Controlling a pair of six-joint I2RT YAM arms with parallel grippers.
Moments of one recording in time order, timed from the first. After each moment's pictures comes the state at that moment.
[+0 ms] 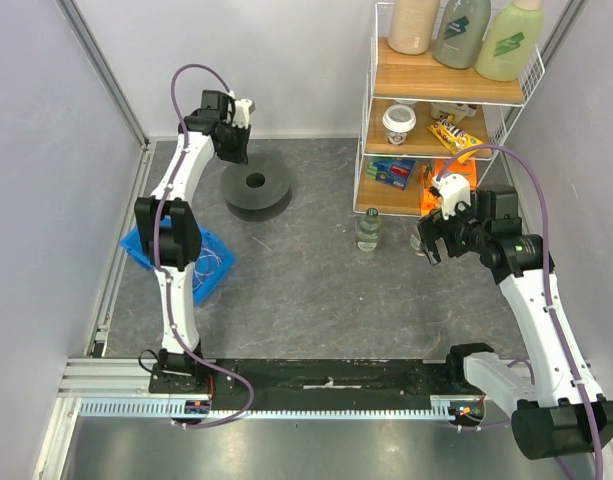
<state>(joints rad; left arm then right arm) -0.13 2.22 2.18 -0.85 0.22 0.14 0.09 0.97 1.06 -0.84 -0.24 -0.34</state>
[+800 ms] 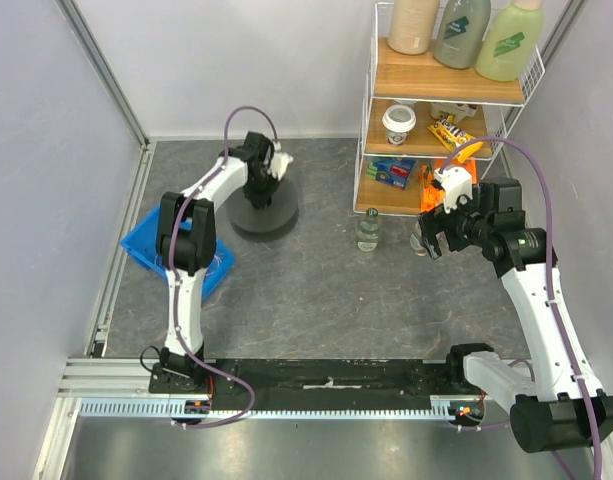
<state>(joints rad) -0.27 2.28 1.95 -0.80 0.12 0.35 0.08 1.00 1.11 -0.85 -0.27 -0.34</state>
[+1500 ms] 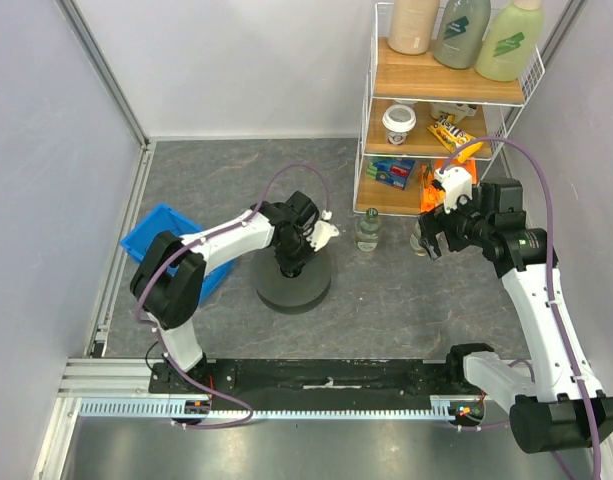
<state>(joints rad) -0.69 1.78 1.24 -0.76 0.22 0.34 0.07 1.00 1.11 -0.85 -0.29 -0.34</state>
